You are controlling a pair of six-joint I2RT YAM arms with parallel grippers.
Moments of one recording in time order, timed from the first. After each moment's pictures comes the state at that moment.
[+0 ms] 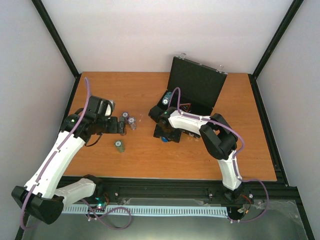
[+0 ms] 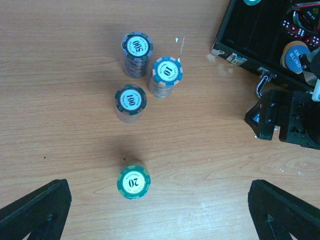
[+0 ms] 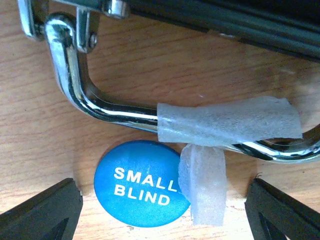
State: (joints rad) left arm -0.38 1.05 1.17 -1.09 -0.04 -0.35; right arm 0.82 2.07 1.49 -0.88 0.06 1.05
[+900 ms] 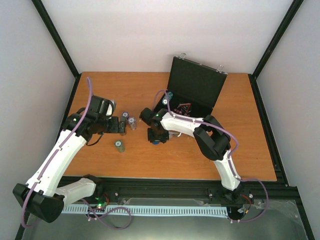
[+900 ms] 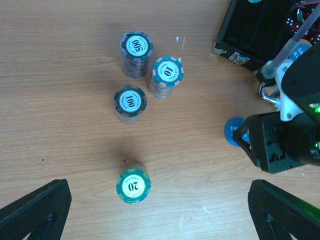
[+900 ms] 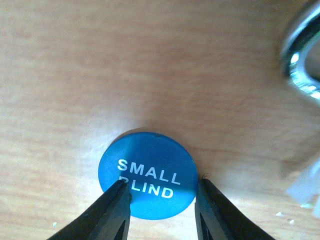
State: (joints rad) left arm -0.38 1.07 1.15 -1.07 -0.04 -0.35; right arm 0.88 2.14 1.60 -0.87 -0.02 0.81
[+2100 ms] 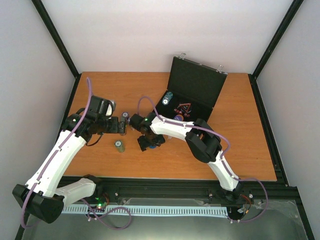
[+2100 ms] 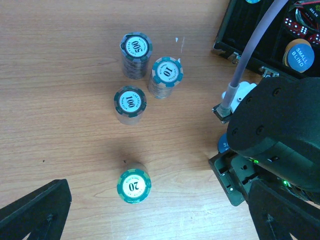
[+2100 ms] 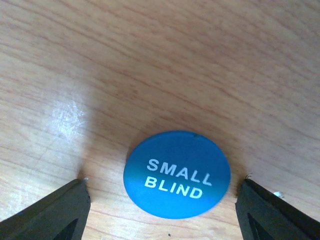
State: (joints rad) left arm -0.38 1.06 1.15 -1.07 -0.04 -0.34; right arm 1.00 2.24 1.76 -1.03 0.01 0.55
